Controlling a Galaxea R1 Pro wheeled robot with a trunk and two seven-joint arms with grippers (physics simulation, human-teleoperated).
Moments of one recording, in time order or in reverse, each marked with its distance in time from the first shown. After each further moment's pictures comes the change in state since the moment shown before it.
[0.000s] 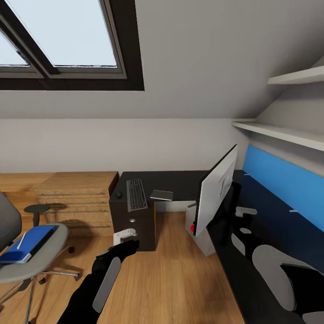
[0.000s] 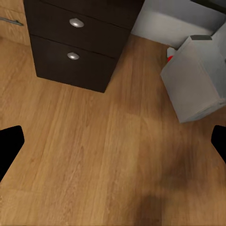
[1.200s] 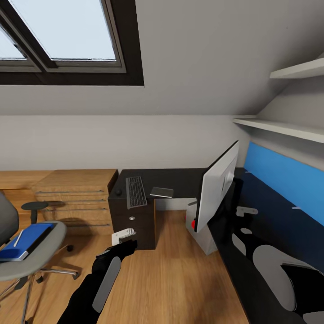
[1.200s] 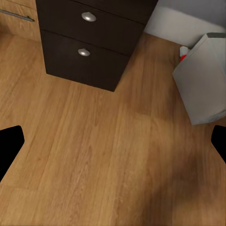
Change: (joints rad) left arm 0.000 -0.002 0.001 -0.005 0.003 0.001 0.051; right arm 0.000 -0.004 0.000 0.001 -0.001 -0.027 0.001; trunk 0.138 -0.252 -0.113
